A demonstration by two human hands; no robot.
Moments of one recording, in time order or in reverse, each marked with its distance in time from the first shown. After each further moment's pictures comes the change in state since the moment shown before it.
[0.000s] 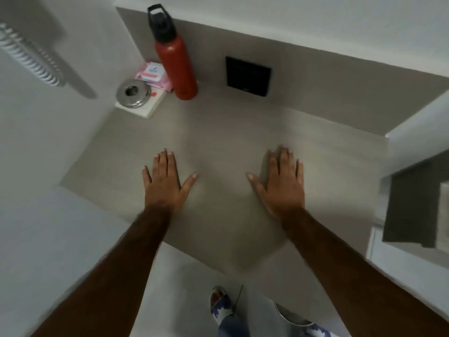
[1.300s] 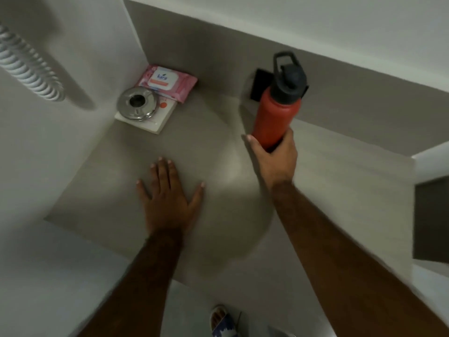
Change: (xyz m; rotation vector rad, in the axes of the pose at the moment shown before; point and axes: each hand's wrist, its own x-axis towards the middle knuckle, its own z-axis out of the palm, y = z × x) left_hand 0.045 -0.036 0.011 0.020 0.109 -0.063; right_hand 0.116 -0.107 0.000 0.793 0.364 0.337
